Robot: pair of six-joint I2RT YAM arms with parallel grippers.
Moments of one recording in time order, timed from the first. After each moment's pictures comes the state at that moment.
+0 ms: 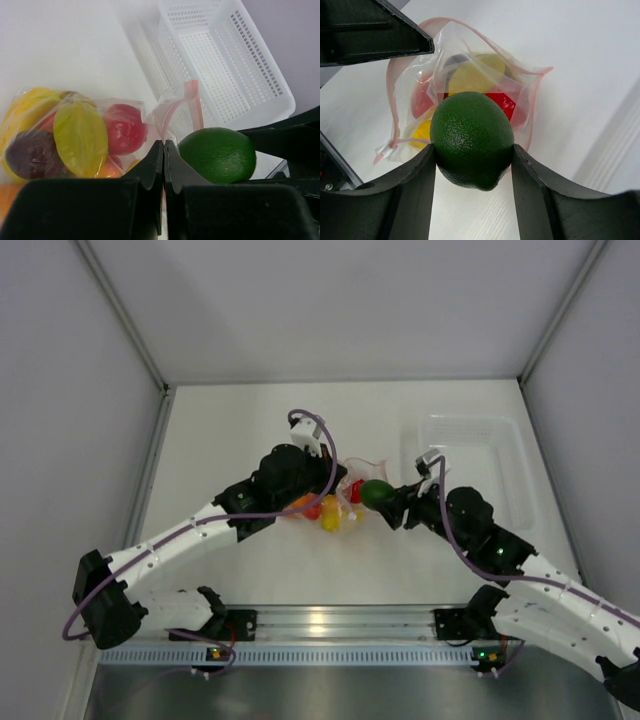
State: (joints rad) left arm -0.87 1.22 1.01 -0.10 -0.13 -0.53; right arm 0.80 0.73 0.59 -0.07 0.07 0.26
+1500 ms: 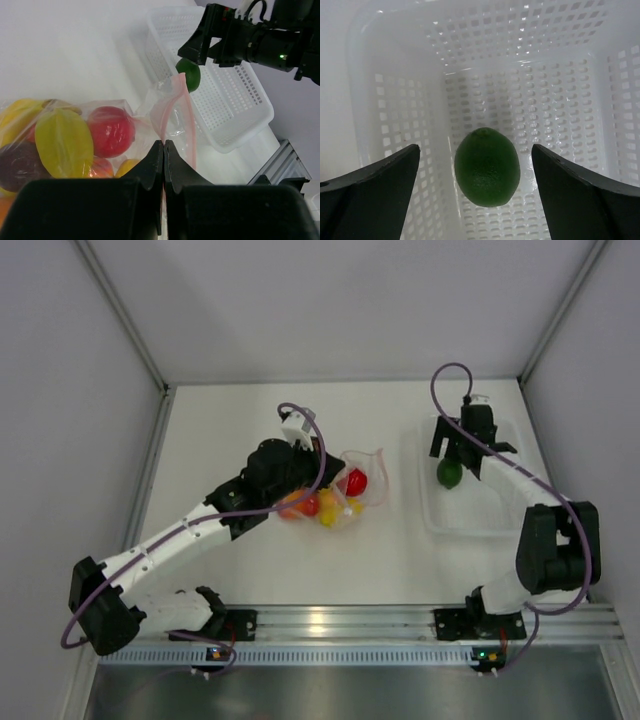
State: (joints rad) left arm -0.81 1.18 1.00 -0.06 -0.06 -0.55; right arm 0.10 1.53 1.02 -0.22 0.17 0.23
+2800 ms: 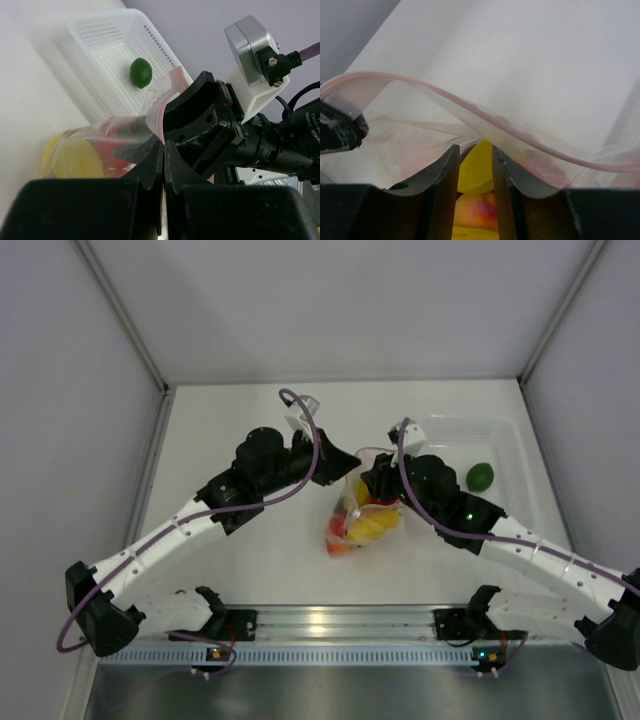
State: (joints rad) left arm -0.80 1.18 1.12 -0.07 0.20 -0.63; right arm 0.86 1.01 0.86 -0.14 0.22 0.33
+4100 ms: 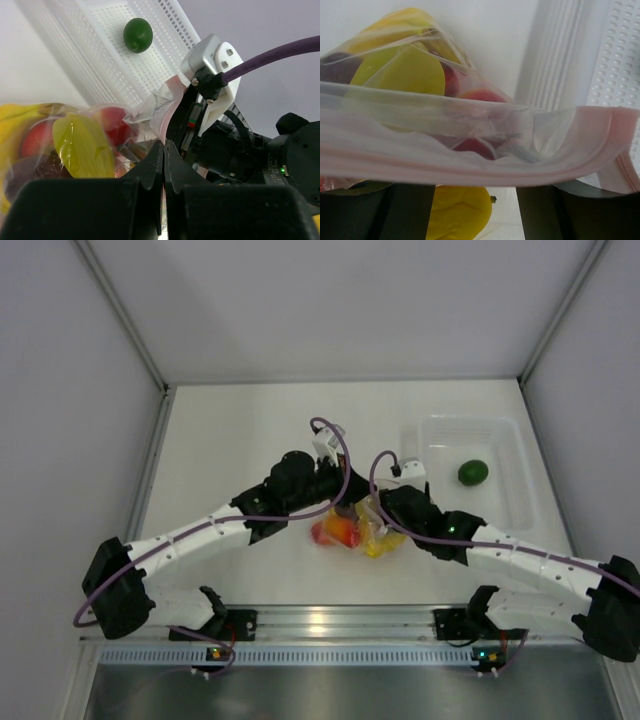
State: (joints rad) left arm -0.90 1.29 0.94 0.13 0.14 -0.67; right arm 0.92 1.05 0.70 -0.42 0.55 0.46
